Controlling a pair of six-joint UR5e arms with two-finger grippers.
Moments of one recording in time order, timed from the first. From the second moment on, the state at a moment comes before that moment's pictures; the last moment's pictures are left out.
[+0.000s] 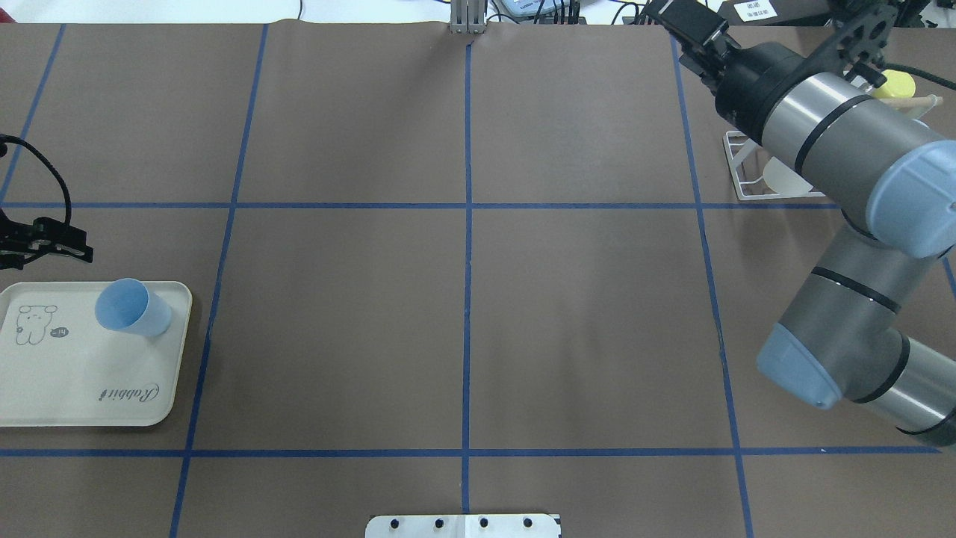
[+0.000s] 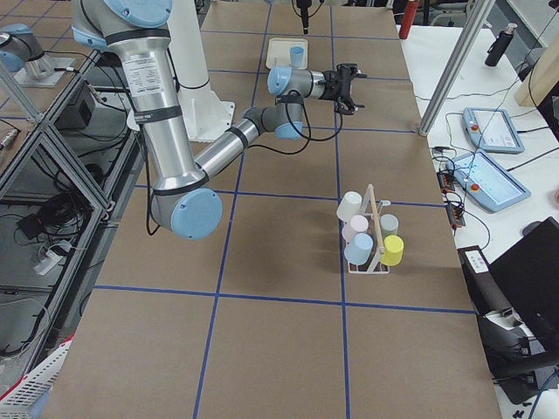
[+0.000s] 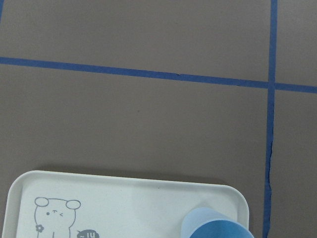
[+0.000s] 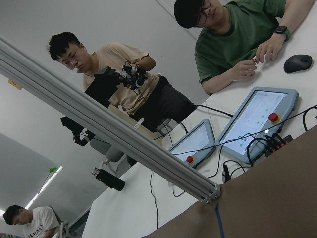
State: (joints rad) left arm -0.99 -1.49 -1.97 -1.87 -2.16 -0.91; right arm 0.72 -1.28 1.94 -0.61 1.27 1.61
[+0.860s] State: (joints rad) left arm -0.87 -1.49 -1.91 -1.88 -2.15 -0.97; right arm 0.66 -1.25 1.95 -0.61 1.27 1.63
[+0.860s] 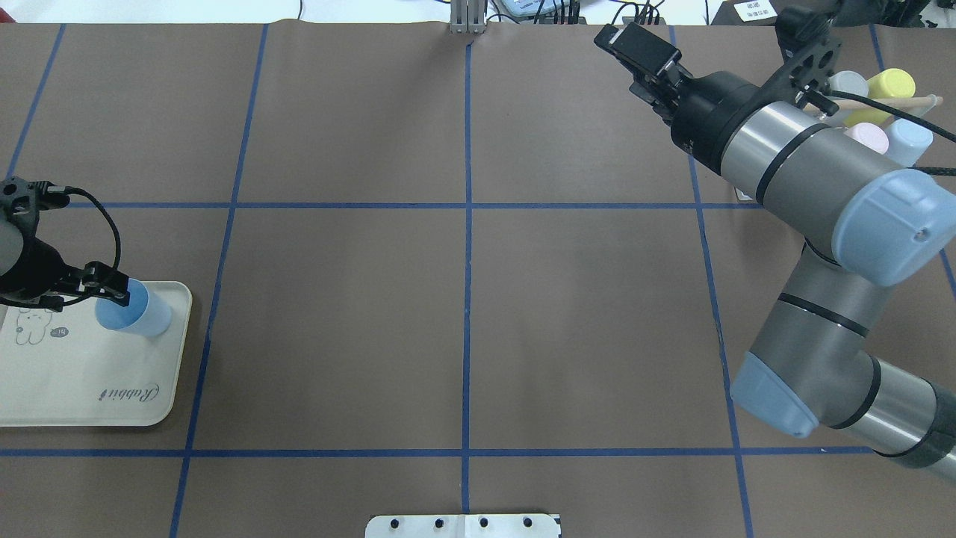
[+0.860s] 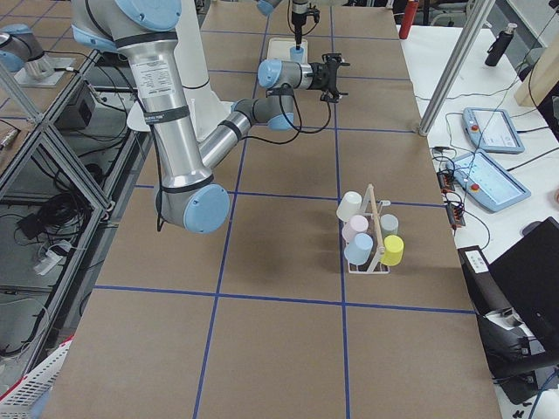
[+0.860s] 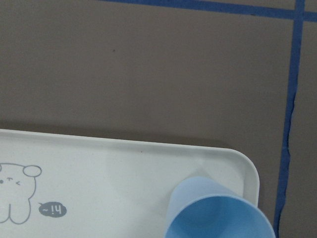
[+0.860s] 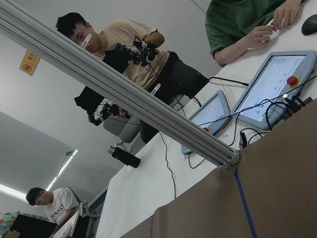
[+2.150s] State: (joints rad) left arm -0.96 -1.48 -1.96 -1.82 -2.20 -0.98; right arm 0.63 -1.24 1.94 -0.61 1.27 1.63
